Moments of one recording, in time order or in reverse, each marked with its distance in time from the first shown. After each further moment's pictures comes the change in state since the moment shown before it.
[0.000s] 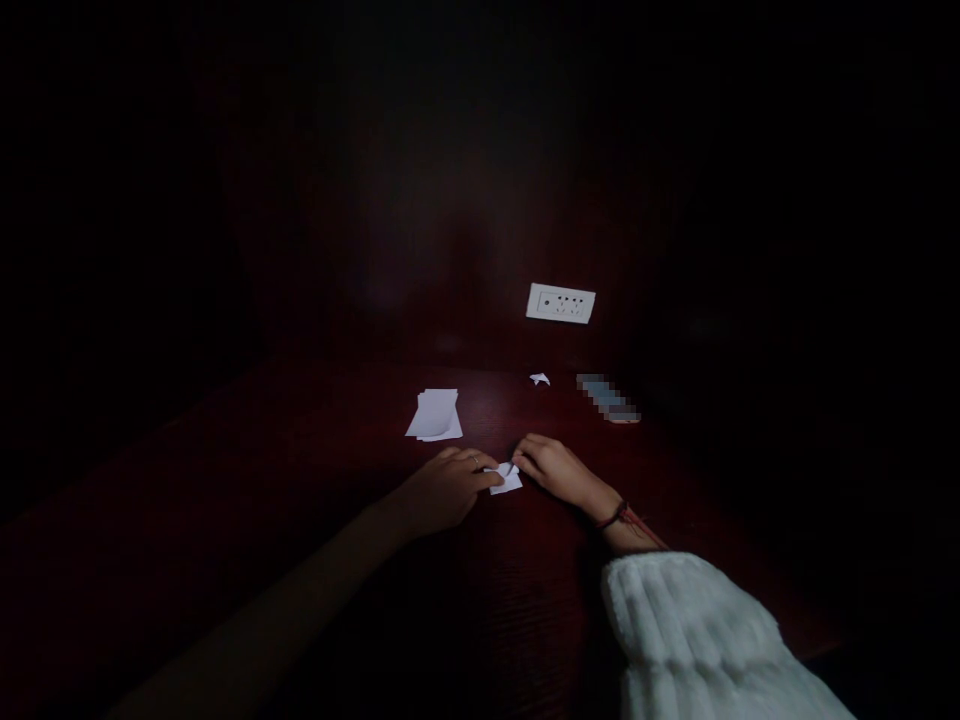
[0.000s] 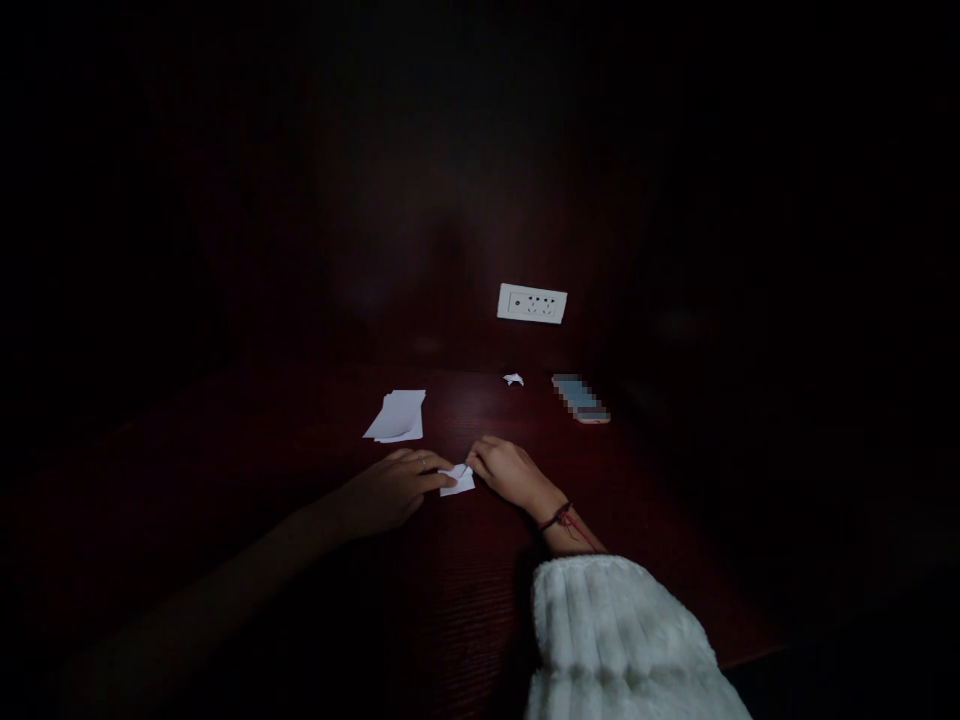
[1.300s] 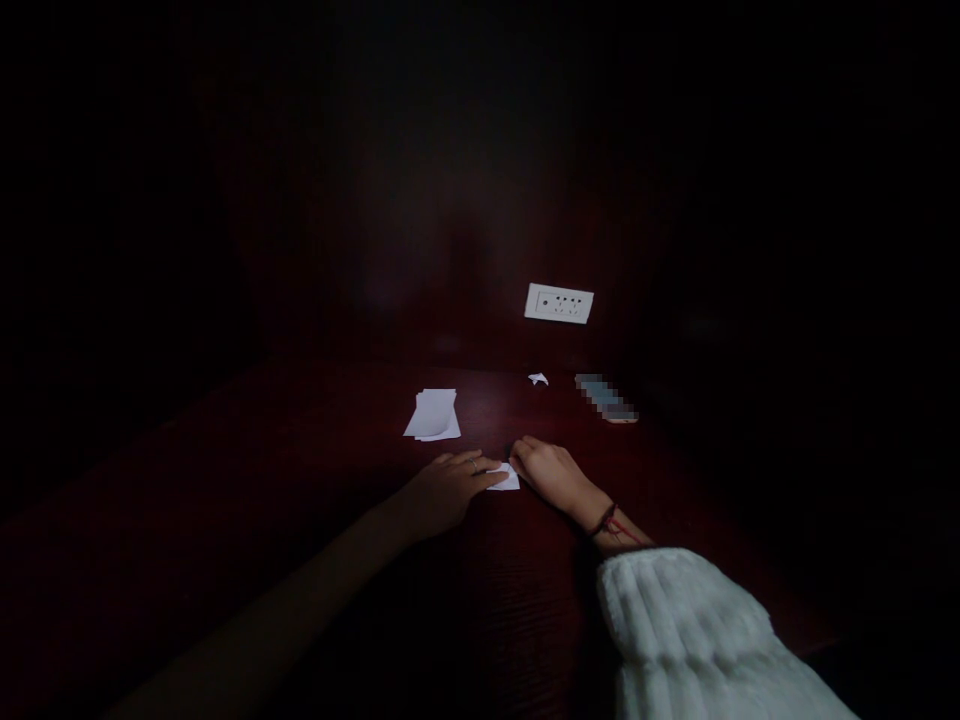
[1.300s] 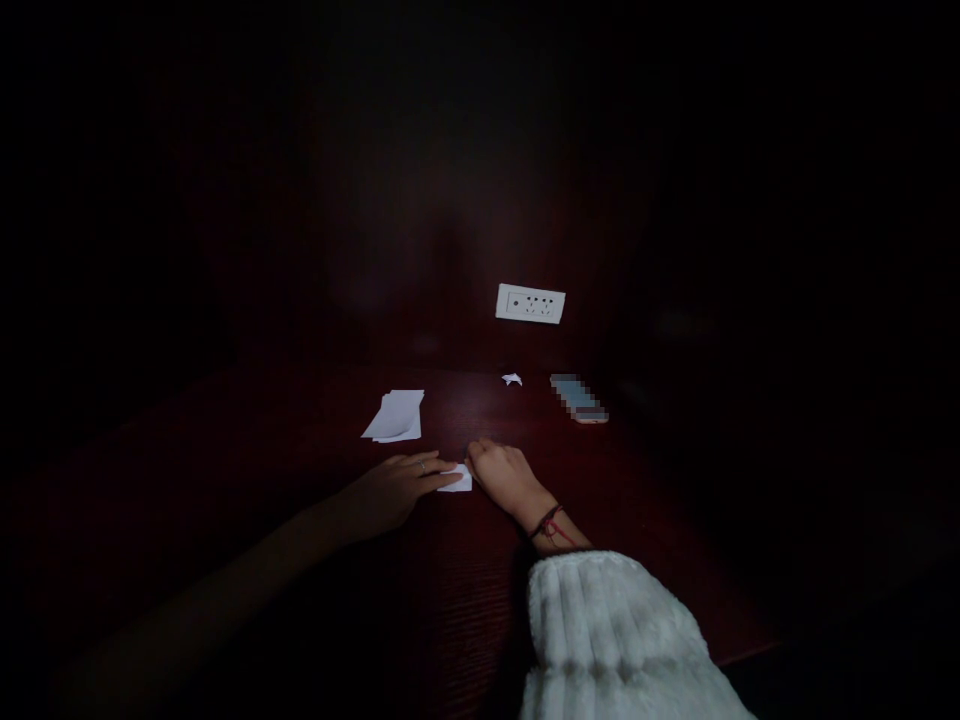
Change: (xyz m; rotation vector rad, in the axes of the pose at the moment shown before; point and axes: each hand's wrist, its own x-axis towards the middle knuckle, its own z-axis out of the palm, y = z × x) left_hand -0.002 -0.002 0.009 0.017 -0.077 -0.064; right_hand 0.001 -0.017 0.000 -0.360 -0.080 0.156
